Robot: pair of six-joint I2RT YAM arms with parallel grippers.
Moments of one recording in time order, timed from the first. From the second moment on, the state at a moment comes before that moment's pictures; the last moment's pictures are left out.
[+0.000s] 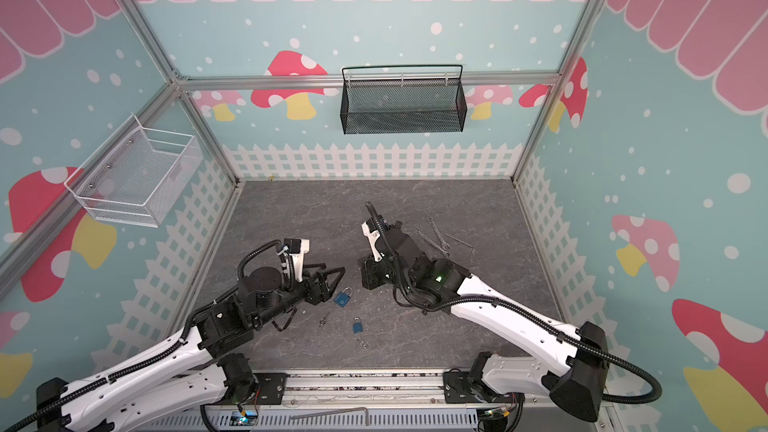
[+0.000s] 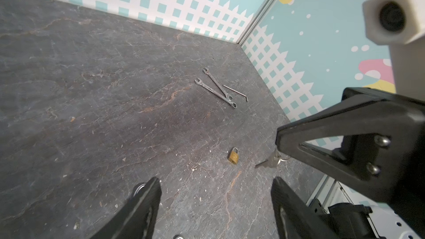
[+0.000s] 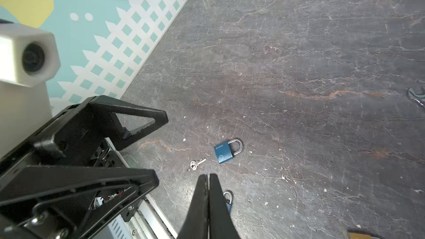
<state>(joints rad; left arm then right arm) -0.87 0.79 0.62 -0.13 -0.13 -0.58 0.95 1.20 1.12 -0.50 0.02 0.49</state>
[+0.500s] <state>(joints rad) -0.87 0.83 0.61 -0.03 -0.20 -1.16 0.94 1.20 1.15 -0.38 -0.04 0.42</state>
